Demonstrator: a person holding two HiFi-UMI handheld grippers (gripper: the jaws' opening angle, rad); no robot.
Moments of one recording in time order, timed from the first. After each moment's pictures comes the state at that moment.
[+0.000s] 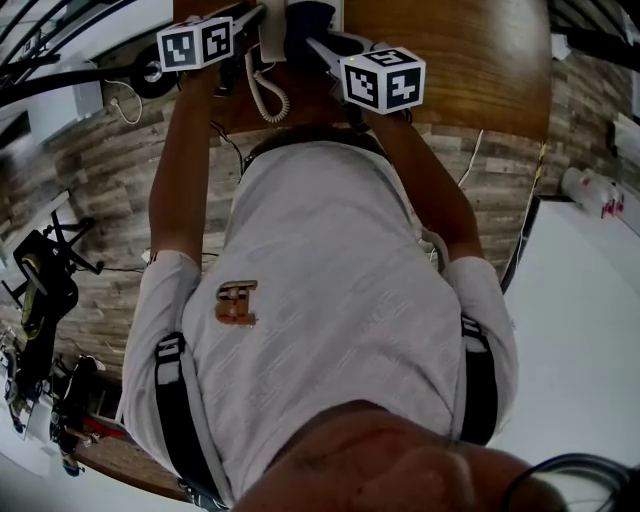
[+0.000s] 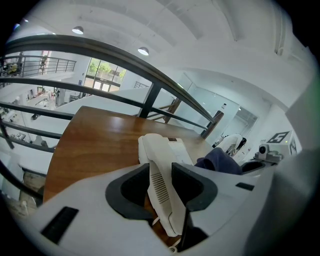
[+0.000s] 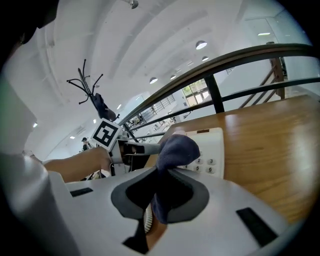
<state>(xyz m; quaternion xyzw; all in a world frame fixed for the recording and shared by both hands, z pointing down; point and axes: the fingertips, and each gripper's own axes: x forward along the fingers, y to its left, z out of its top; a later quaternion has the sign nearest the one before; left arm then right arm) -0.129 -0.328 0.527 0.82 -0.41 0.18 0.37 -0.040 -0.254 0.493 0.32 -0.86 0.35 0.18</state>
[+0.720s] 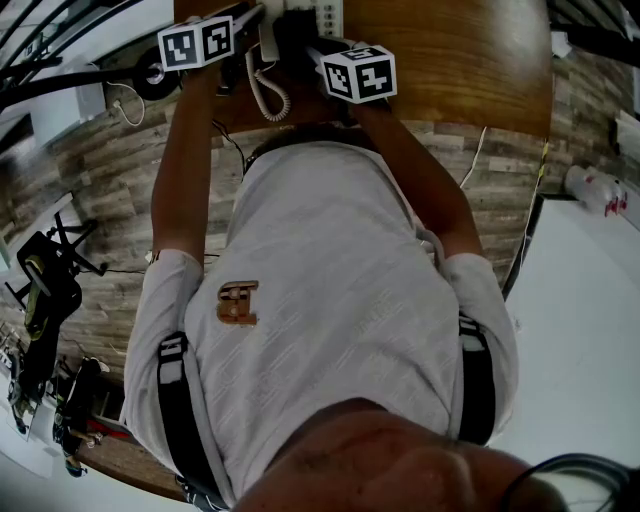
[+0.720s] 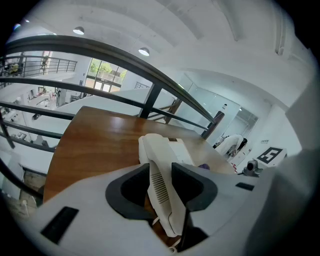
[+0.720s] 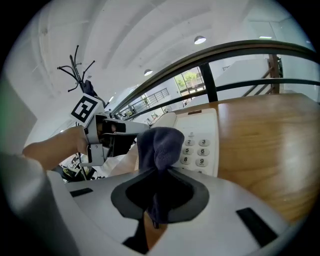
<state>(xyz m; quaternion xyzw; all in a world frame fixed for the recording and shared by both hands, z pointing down) -0.129 -0.327 0.528 0.81 -0.41 0.17 0.37 -0.044 -0.251 0.552 0.35 -0.84 0.35 0.23</state>
